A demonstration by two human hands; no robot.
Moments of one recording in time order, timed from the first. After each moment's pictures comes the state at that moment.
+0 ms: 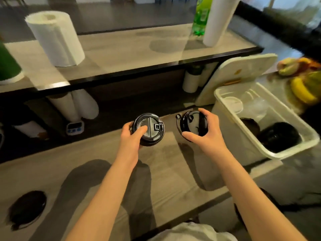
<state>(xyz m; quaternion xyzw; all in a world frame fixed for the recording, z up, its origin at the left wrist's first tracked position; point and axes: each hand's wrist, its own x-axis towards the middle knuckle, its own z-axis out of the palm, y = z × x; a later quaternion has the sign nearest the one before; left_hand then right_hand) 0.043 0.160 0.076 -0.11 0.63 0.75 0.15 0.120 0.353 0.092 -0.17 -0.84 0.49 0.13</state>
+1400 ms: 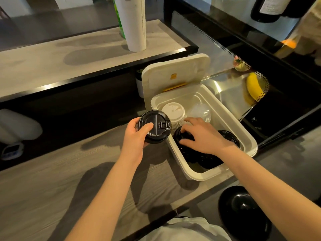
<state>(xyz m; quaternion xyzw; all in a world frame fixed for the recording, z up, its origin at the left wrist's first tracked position) 0.072 0.415 0.084 -0.04 0.65 0.74 0.18 0.131 0.615 0.072 0.01 -0.99 0.13 -0.05</state>
